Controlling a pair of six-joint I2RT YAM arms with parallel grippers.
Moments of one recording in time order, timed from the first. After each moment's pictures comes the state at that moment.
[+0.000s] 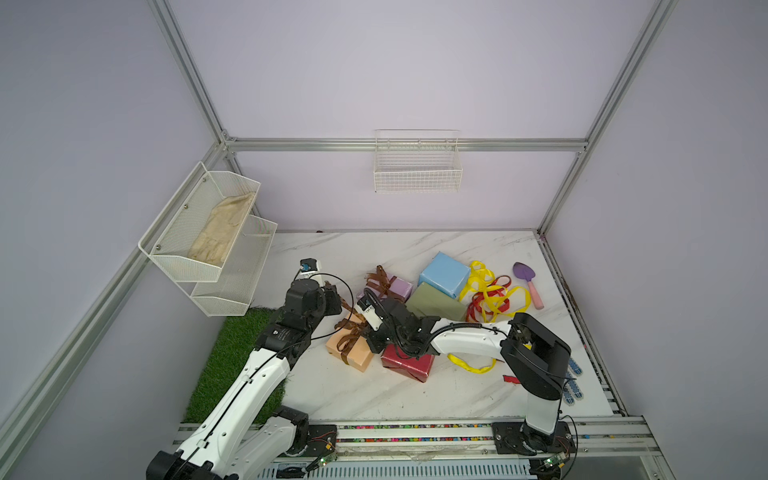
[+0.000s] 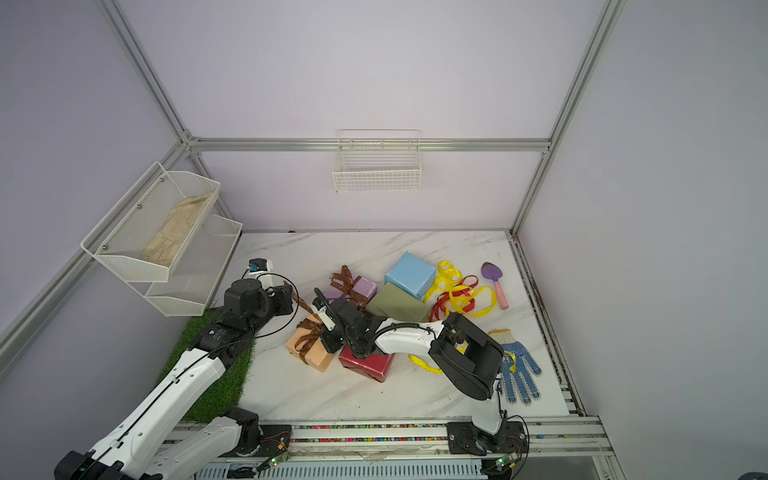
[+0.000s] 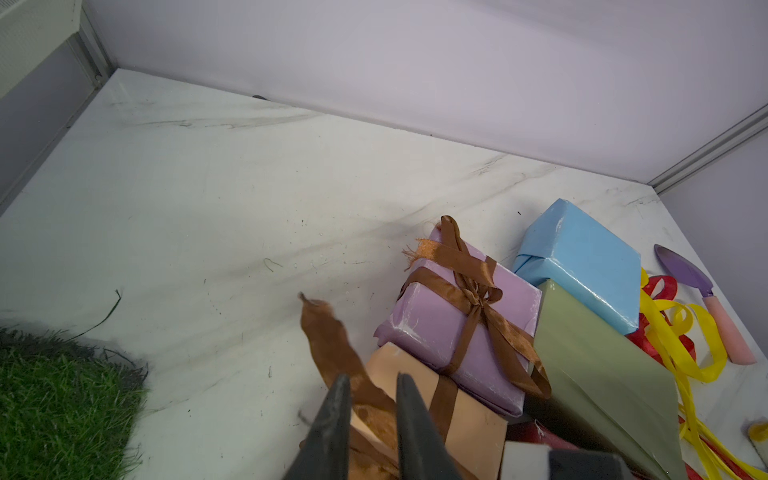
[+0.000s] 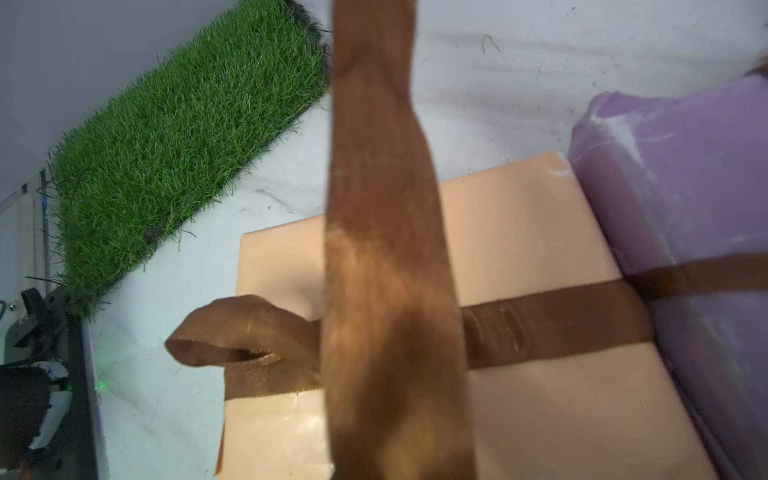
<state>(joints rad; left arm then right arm) -0.29 0.97 0.79 -0.34 -0.13 -0.36 1.00 1.88 1.17 0.03 -0.10 0.23</state>
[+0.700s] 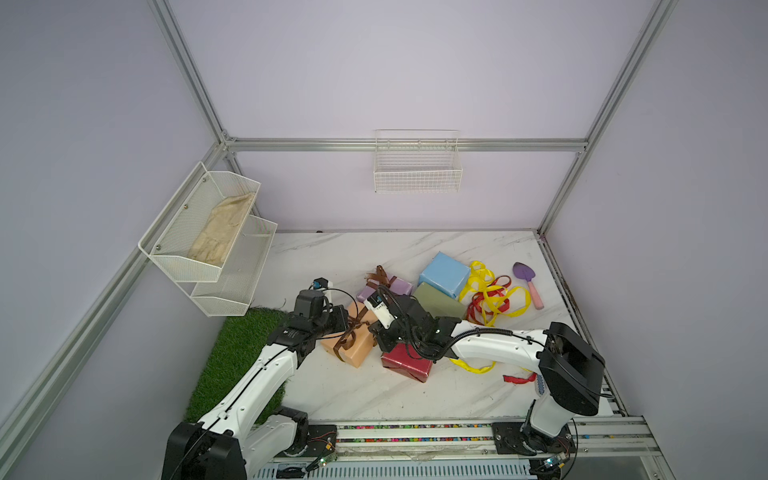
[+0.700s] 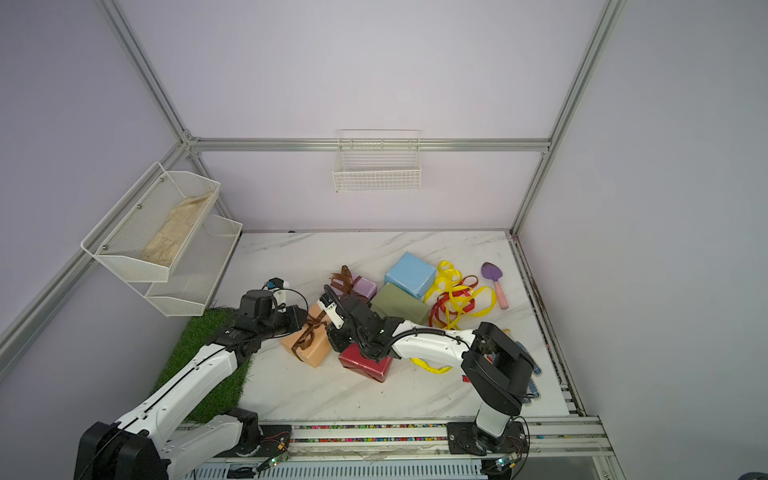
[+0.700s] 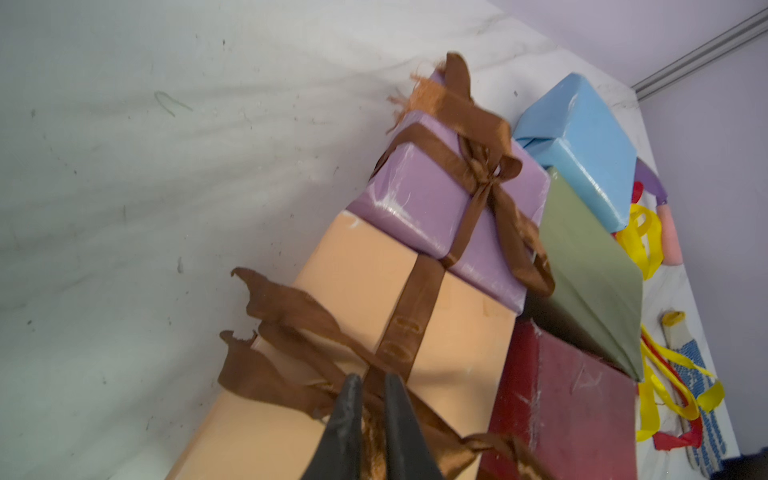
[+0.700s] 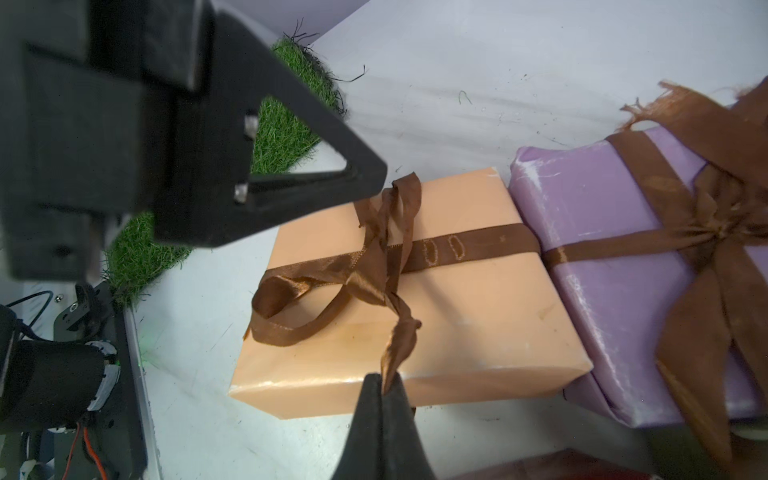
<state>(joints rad) -0.24 1.03 0.62 -0.33 0.18 -0.47 1.00 1.70 1.09 0.00 -0.06 0.21</state>
